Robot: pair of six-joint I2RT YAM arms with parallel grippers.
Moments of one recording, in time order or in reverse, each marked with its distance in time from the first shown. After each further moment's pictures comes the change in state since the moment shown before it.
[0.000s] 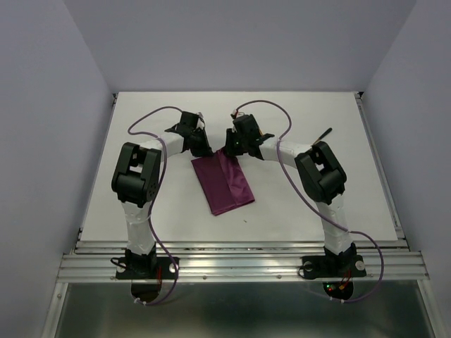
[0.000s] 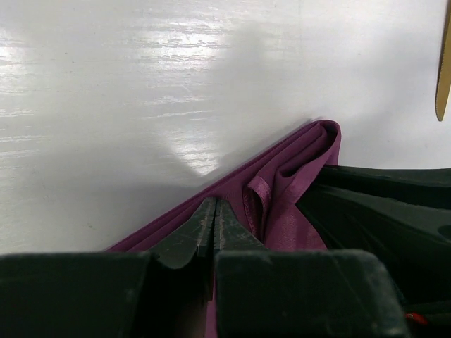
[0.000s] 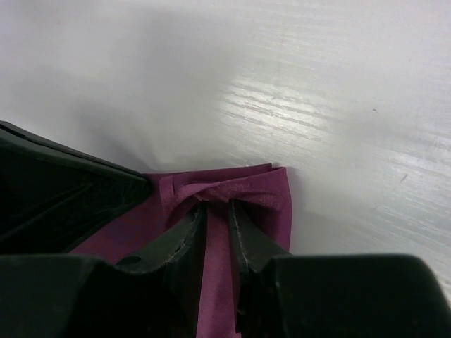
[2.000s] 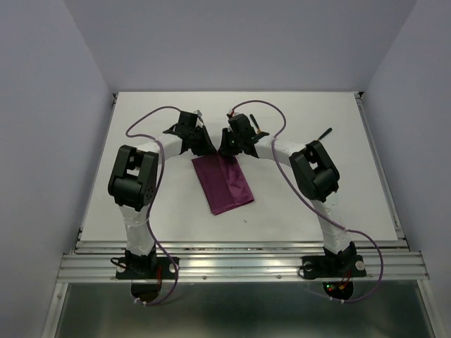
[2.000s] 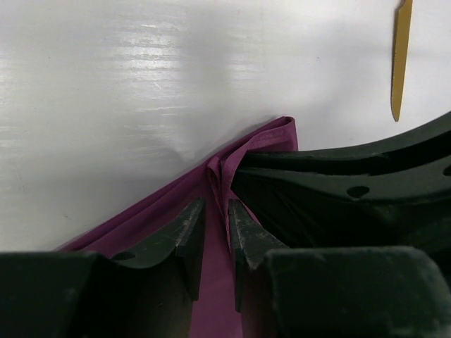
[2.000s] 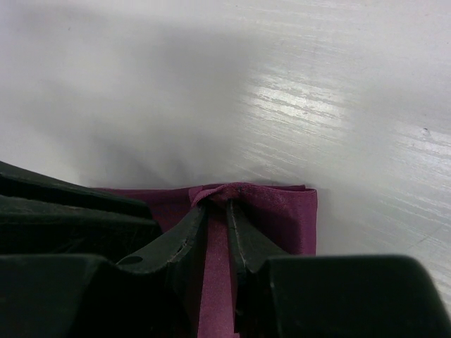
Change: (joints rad) left arm 0.000 -0.033 -0.026 0.043 0.026 -0.051; right arm 0.012 0.074 0.105 -0.039 -0.036 0.045
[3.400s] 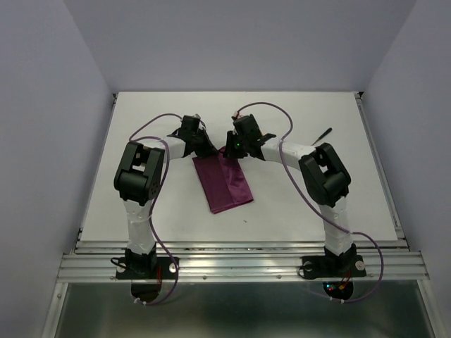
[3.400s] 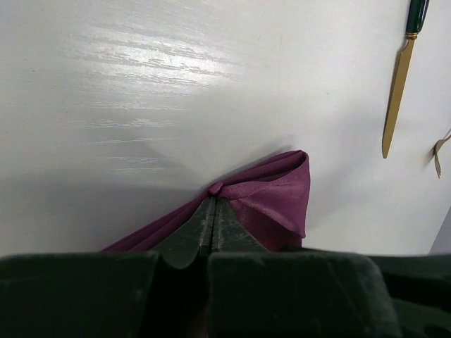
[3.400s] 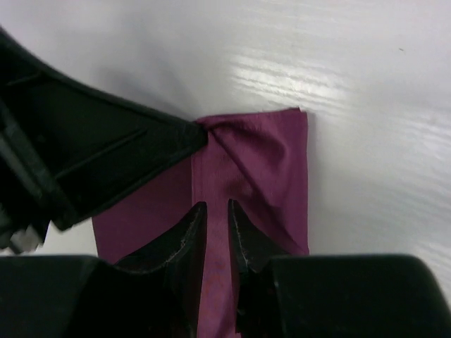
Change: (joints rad) left arm -0.007 0.066 -0.042 0.155 -0.006 -0.168; right arm 0.000 -0.106 -0.106 -0.035 -0.009 0.020
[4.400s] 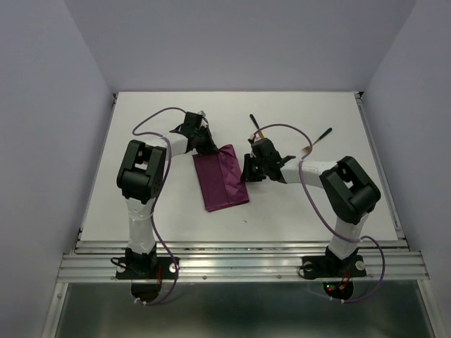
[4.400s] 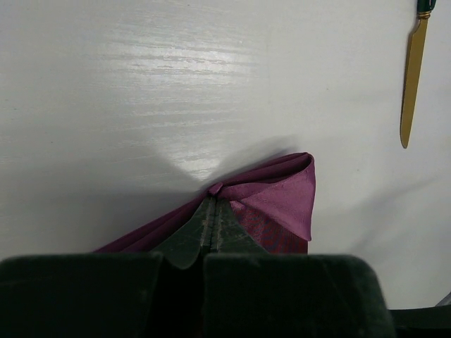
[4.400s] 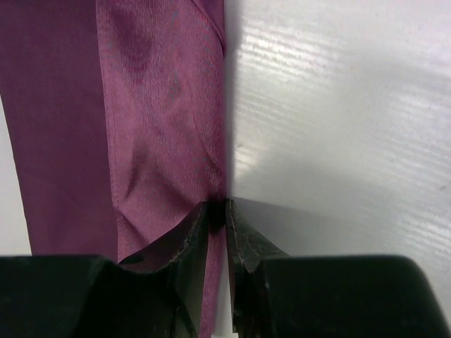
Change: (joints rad) left arm -0.005 0.034 0.088 -0.087 -0.005 0.125; right arm -0.003 -0.311 -0.508 0.106 -0.013 -0.028
